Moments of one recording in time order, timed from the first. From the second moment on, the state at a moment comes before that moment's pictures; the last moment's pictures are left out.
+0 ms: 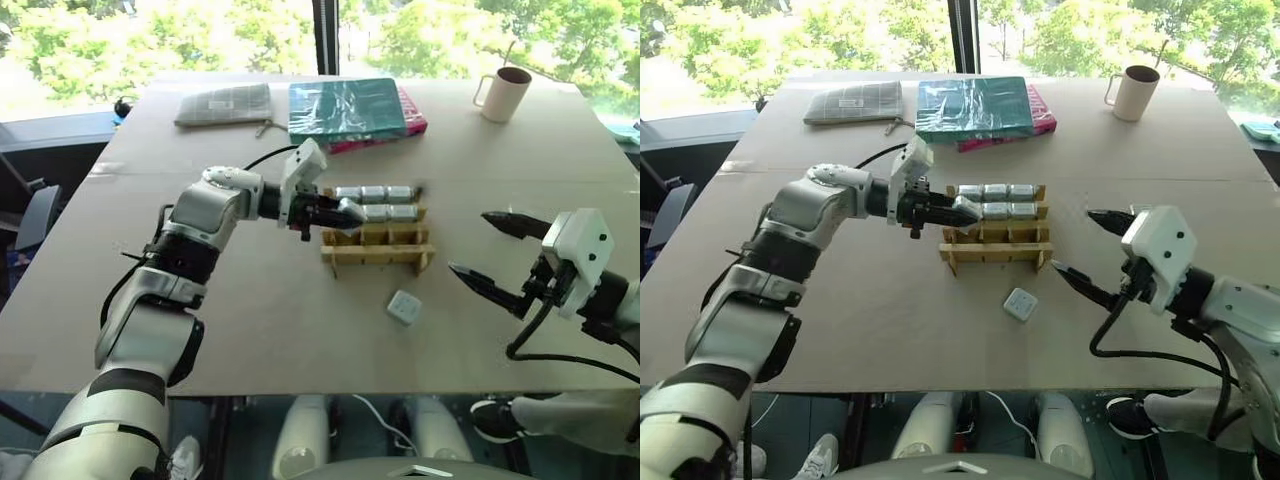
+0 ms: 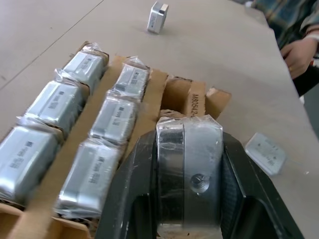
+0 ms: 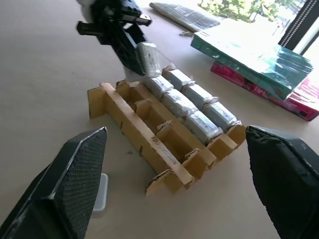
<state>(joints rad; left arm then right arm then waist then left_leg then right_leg) -1.04 0.57 -0.36 0.59 -0.36 0.41 -1.38 -0.01 -0.70 -0.33 -0.82 0.56 0.65 0.78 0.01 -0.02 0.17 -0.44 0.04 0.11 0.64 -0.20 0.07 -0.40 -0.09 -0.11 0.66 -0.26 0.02</state>
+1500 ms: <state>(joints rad) -0.36 0.64 0.17 -0.12 -0.58 0.65 -1.32 0.09 -0.64 0.22 -0.62 0.22 0.49 0.59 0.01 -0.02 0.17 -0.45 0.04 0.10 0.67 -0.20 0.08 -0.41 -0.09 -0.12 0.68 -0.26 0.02</state>
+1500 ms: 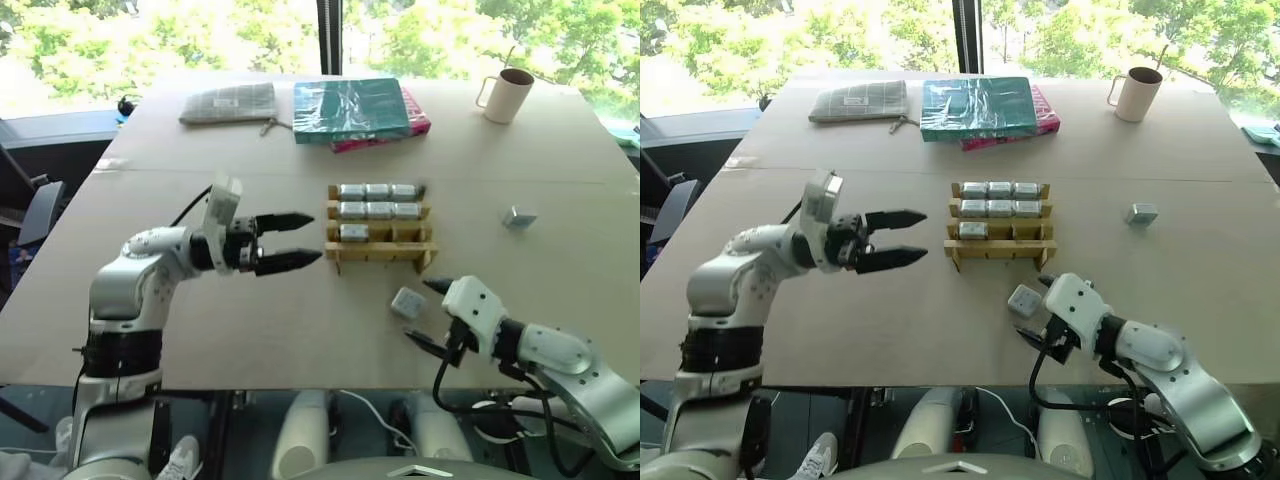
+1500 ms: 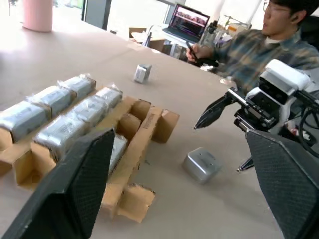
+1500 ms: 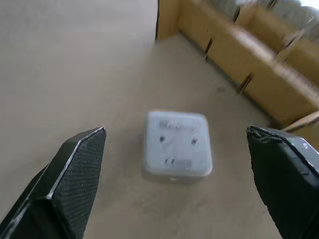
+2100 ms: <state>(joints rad) -0.21 0.76 0.15 -0.20 -0.58 0.48 -1.37 0.16 -0.55 0.13 -0.59 0.24 0.44 0.60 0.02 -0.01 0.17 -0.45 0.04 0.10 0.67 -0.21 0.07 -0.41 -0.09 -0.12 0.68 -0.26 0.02</state>
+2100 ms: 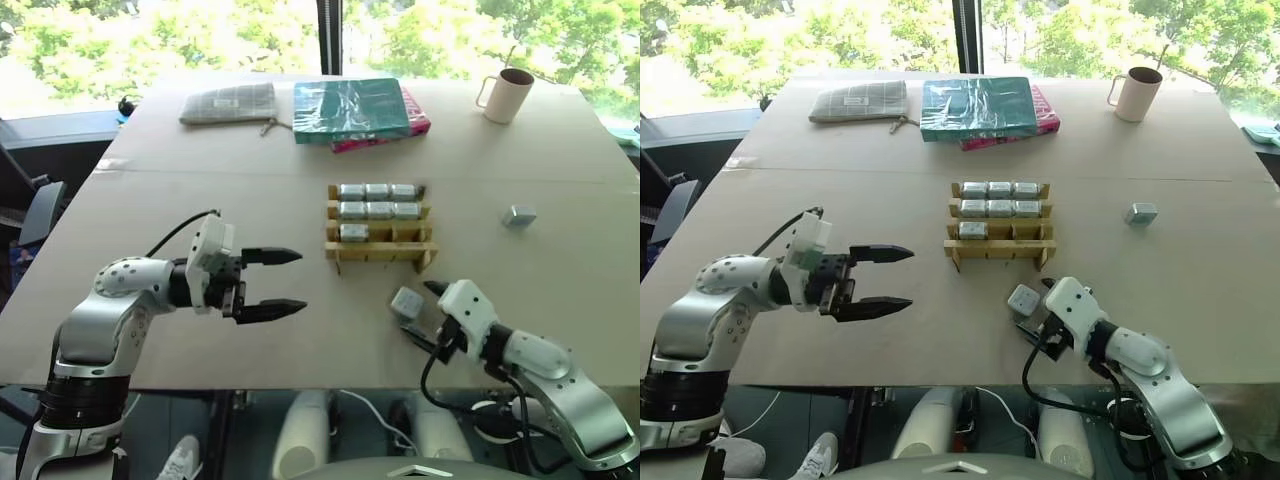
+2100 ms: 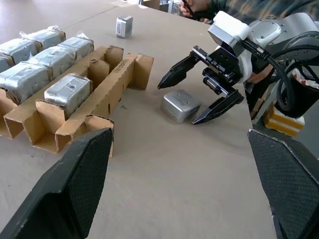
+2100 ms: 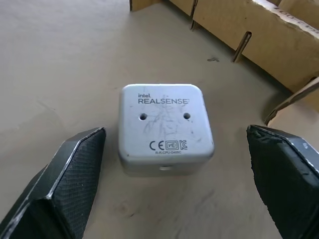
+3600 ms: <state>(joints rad) -0.15 0.75 0.12 -0.35 -0.71 0.53 -1.17 -0.61 -0.86 0.11 0.55 -0.06 0.07 0.77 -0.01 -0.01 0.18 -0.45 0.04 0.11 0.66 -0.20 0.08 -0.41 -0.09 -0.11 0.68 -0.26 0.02</state>
